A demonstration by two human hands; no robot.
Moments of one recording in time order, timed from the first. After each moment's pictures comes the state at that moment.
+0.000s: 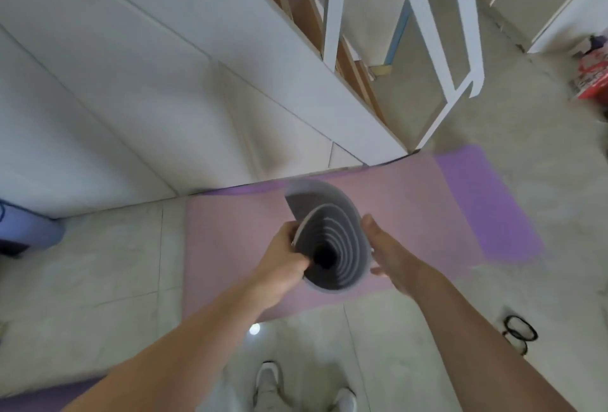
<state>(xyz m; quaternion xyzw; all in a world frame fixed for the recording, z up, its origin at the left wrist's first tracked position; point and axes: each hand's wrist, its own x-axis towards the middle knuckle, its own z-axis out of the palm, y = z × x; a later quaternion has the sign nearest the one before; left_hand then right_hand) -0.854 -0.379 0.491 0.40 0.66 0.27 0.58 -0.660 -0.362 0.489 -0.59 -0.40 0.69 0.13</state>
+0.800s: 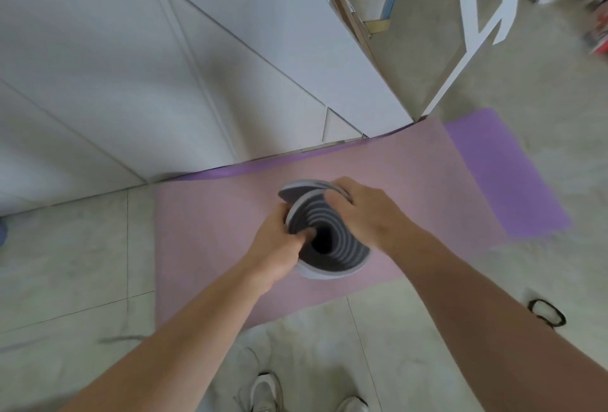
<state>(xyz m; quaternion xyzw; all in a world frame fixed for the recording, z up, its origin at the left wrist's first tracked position) -0.860 -0.312 0.325 0.42 0.64 0.28 0.58 -0.695 -0.277 0.360 -0.64 -0.65 0.40 0.07</state>
